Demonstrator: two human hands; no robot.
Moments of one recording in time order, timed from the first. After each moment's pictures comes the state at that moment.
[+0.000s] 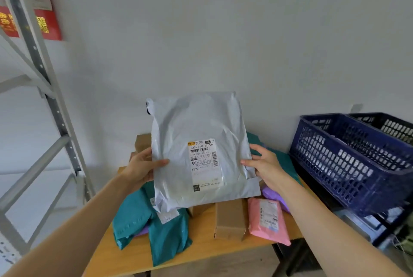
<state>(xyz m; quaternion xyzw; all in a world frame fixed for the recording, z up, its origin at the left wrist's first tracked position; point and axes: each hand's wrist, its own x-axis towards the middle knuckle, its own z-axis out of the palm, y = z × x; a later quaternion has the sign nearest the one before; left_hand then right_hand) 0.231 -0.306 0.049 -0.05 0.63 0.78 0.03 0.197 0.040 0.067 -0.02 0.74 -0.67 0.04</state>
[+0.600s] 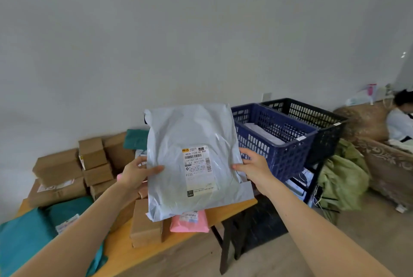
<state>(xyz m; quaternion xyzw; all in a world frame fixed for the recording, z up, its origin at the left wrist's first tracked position) 0.213 -0.034 0.045 -0.04 0.68 0.73 0.05 0.273 0.292 0.067 0.09 0.74 -0.67 -0.06</state>
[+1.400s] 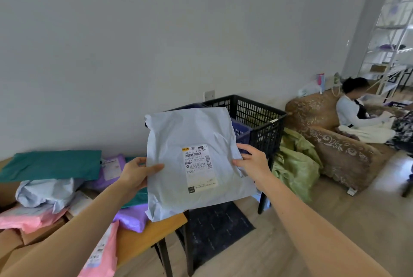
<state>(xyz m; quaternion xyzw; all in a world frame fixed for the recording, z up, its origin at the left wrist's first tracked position) 0.160 0.311 0.046 -0.01 0.69 0.72 0.11 0.260 0.613 0.063 0.15 0.73 -0.65 -0.15</state>
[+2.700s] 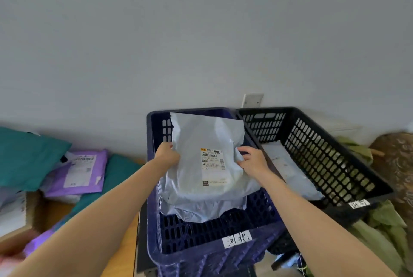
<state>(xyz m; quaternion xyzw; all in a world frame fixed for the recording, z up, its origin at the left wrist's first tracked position) -0.184 0.511 -0.002 -0.19 0.84 0.50 0.04 -0.187 0.766 -0.002 0.05 0.88 -0.48 0.03</state>
